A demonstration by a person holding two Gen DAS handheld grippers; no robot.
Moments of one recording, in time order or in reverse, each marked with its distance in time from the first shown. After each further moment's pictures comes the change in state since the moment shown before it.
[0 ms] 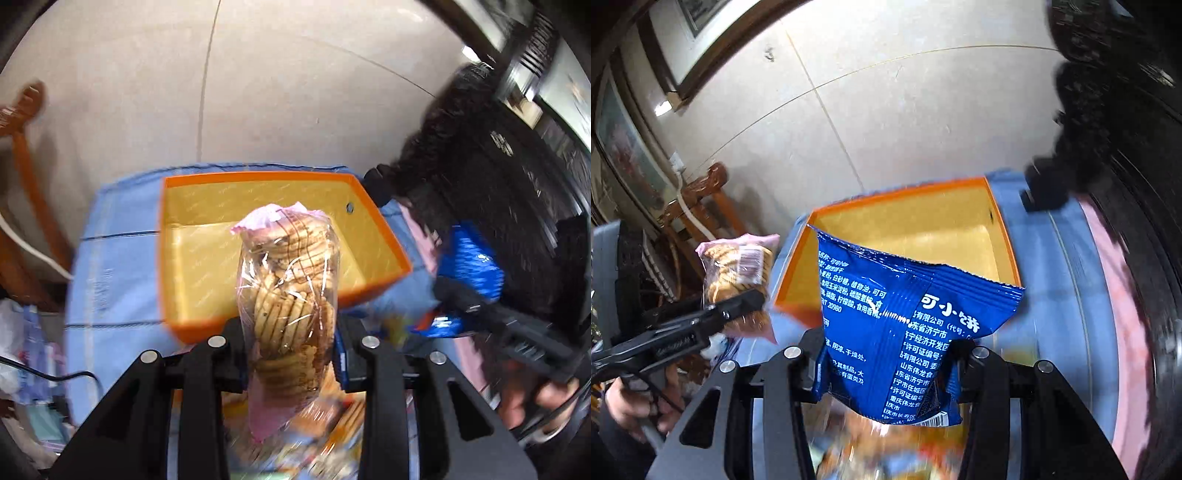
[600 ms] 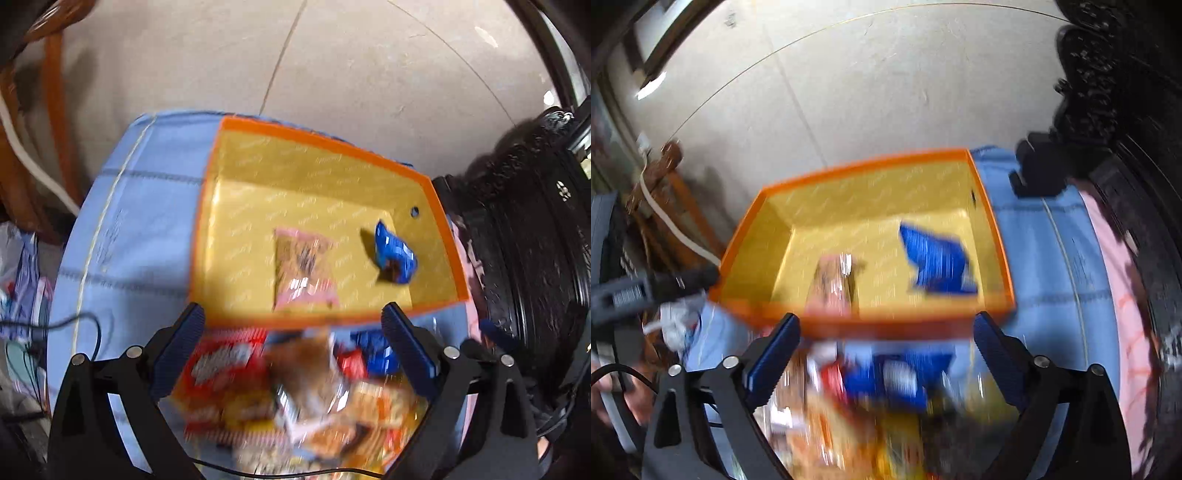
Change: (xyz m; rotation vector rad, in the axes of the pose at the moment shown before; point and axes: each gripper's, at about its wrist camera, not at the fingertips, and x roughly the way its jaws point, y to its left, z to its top) left arm 0.039 0.054 -0.024 -0.232 0.064 0.088; right arm 0.024 -0.027 -0.053 -0.022 0.084 -0.077
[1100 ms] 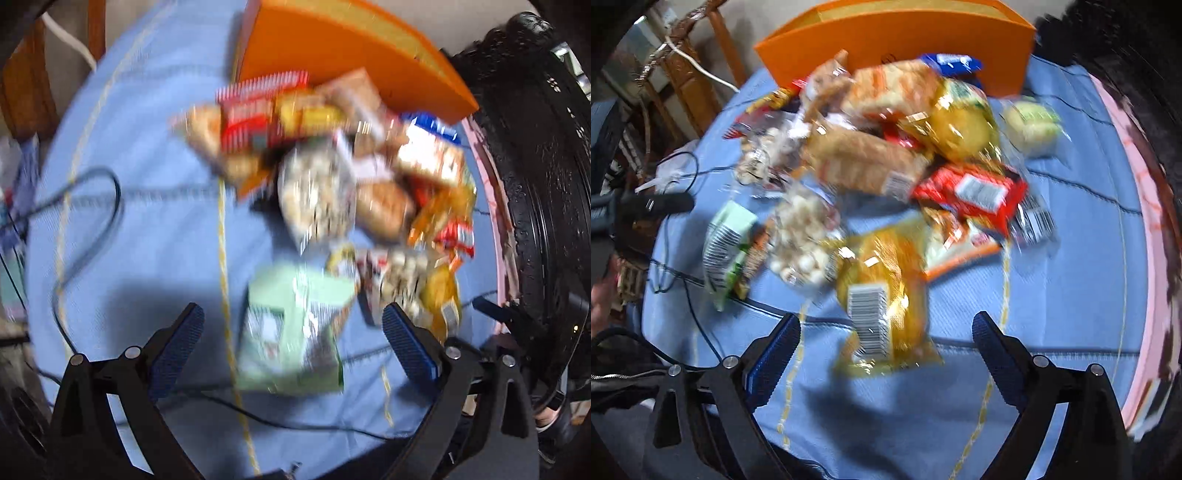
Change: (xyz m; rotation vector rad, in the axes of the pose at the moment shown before) left arm -0.003 0.047 -0.194 0.054 0.316 -0.019; right arm -0.017 0.051 -0.194 -0.102 0.341 -0.070
